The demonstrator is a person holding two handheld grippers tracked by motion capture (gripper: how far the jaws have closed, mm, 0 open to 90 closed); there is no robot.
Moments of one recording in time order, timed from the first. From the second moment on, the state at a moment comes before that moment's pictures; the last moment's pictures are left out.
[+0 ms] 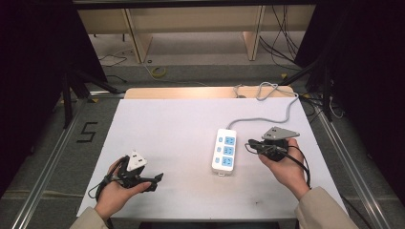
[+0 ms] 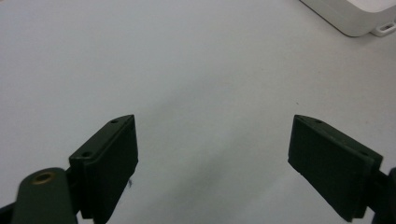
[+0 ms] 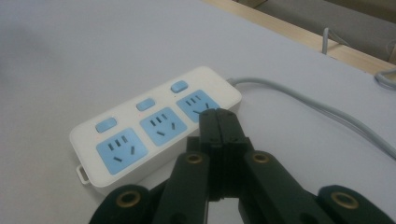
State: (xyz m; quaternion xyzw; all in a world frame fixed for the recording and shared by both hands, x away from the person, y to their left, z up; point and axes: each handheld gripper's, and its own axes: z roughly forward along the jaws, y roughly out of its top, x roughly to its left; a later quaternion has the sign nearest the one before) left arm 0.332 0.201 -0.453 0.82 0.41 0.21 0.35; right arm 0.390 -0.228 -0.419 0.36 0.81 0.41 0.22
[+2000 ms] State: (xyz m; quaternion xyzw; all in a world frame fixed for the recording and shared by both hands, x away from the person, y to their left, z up) left arm 0.332 0.198 -0.453 0.82 0.40 0.21 0.35; right arm 0.417 -0.200 -0.411 0.36 0.81 0.42 0.21
